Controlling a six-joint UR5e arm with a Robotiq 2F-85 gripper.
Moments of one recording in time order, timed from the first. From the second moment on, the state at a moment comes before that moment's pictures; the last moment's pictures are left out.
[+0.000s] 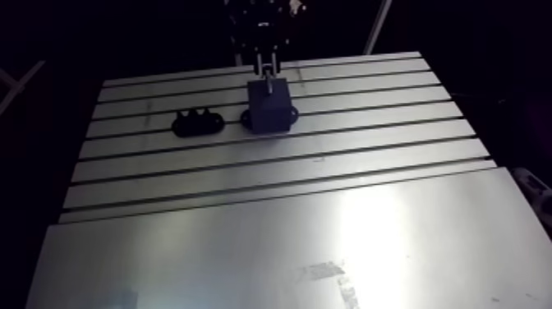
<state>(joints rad) -0.16 -0.98 1.33 -1.40 -1.65 -1.69</state>
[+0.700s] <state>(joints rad) -0.16 -0.97 1.33 -1.41 -1.65 -1.69</state>
